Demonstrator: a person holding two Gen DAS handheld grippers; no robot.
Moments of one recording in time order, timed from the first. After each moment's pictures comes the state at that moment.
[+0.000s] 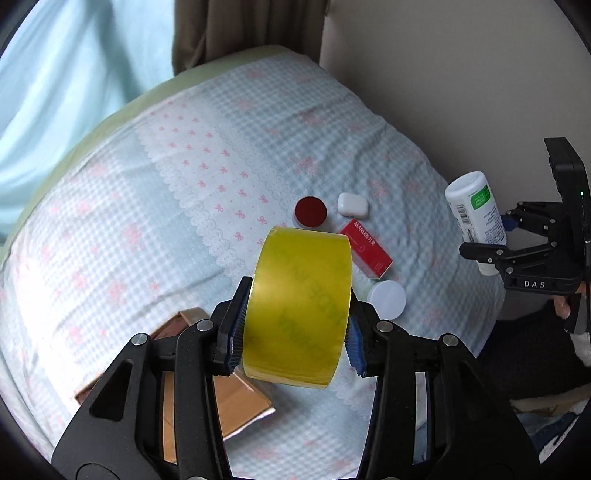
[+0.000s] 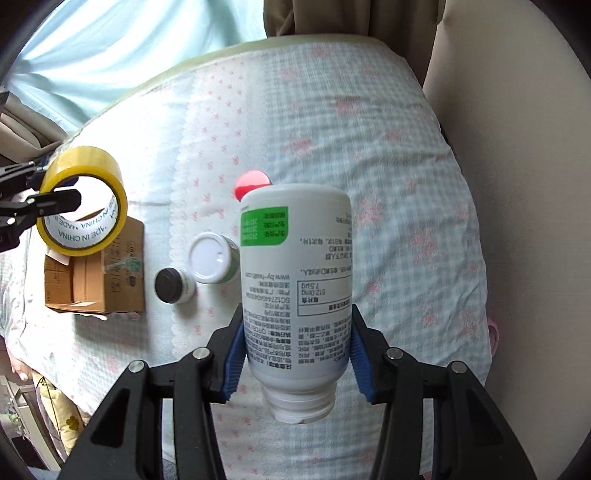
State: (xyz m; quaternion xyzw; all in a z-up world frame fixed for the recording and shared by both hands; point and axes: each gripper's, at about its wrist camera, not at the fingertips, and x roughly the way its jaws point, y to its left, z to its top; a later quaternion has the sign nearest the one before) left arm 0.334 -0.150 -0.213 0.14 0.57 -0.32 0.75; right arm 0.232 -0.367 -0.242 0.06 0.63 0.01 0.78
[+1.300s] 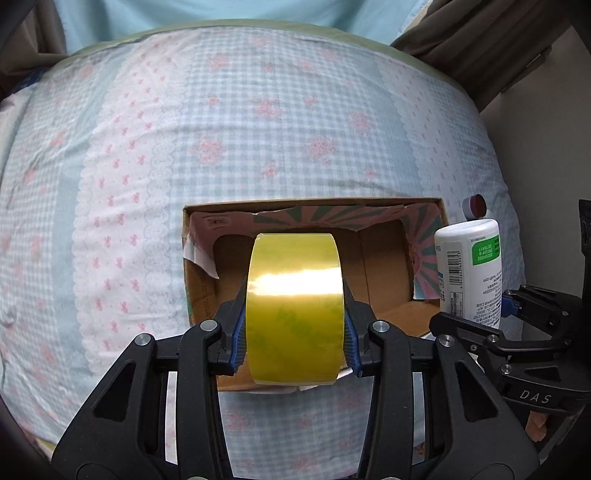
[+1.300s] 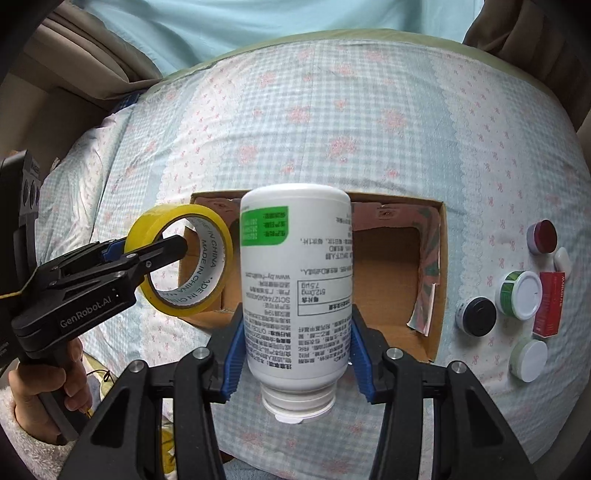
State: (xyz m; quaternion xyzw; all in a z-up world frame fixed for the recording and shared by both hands) left arm 0.330 0.205 -0.316 -0.05 0.62 -0.13 0.77; right arm 0.297 0.024 -0.294 0.07 0.66 0.13 0.74
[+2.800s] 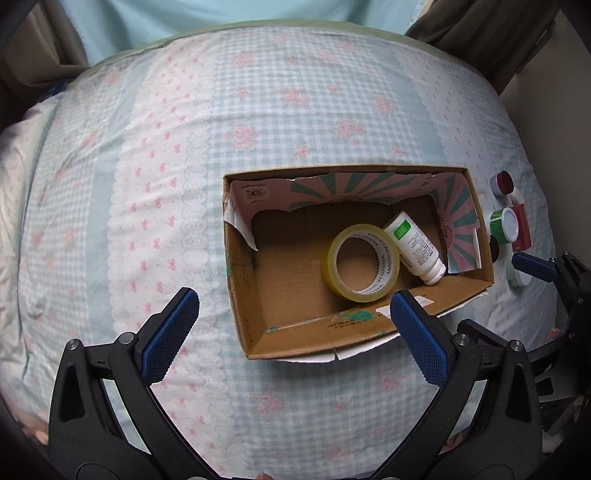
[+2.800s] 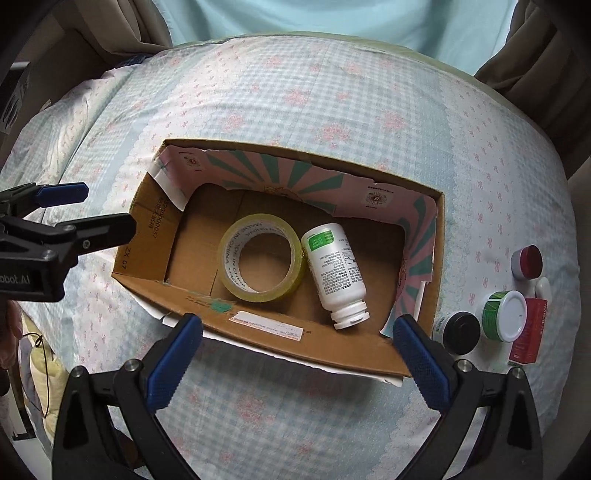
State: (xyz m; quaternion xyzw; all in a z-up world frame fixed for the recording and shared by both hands) left arm 0.287 0.217 -0.300 0.01 0.61 -0.08 0.79; right arm 0.246 0.029 -0.307 -0.05 0.61 0.13 0.78
